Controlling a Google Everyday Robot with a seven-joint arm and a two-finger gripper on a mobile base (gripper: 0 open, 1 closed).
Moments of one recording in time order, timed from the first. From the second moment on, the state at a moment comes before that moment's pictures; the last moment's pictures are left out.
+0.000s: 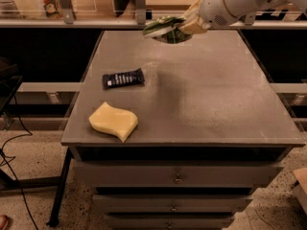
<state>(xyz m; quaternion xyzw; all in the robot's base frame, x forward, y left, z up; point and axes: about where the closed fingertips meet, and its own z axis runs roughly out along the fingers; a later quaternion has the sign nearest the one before) 0.690 -0.099 0.979 -0.61 0.65 0.01 0.45</state>
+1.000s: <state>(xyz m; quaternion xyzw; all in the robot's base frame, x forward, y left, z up) 0.684 -0.082 0.975 -0.62 0.64 0.04 0.46</state>
